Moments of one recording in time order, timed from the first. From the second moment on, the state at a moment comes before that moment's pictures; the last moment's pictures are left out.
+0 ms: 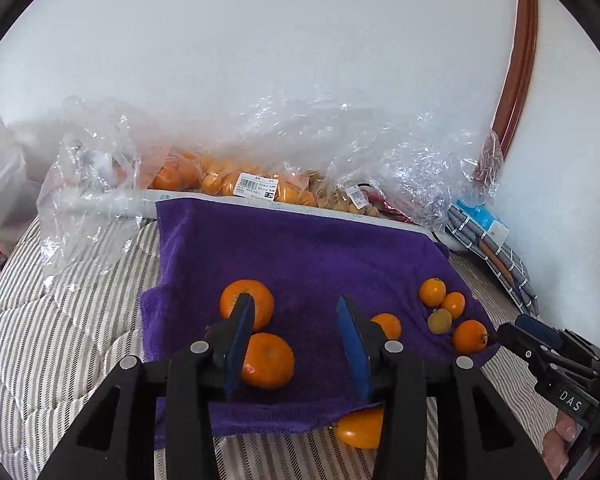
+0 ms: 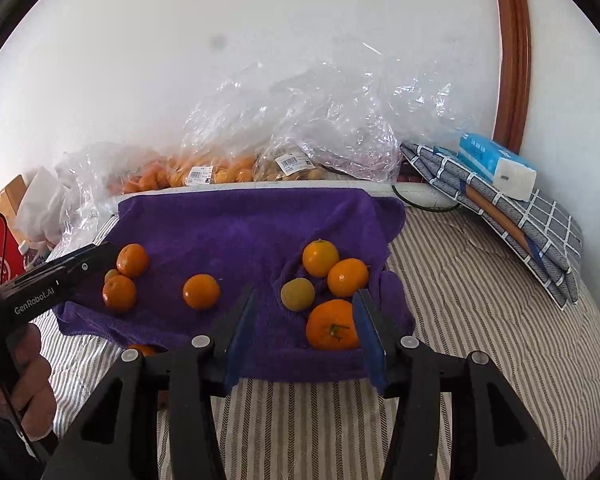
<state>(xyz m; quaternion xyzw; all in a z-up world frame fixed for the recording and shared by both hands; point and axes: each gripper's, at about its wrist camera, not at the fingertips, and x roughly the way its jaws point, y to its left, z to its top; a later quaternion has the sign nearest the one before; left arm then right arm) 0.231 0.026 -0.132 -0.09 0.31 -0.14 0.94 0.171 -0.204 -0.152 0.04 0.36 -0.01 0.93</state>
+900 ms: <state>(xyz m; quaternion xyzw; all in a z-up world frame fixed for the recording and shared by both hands) 0.166 0.103 -0.175 -0.07 0.37 -0.08 0.92 0.154 -0.100 -0.212 0.03 0.45 0.12 0.89</state>
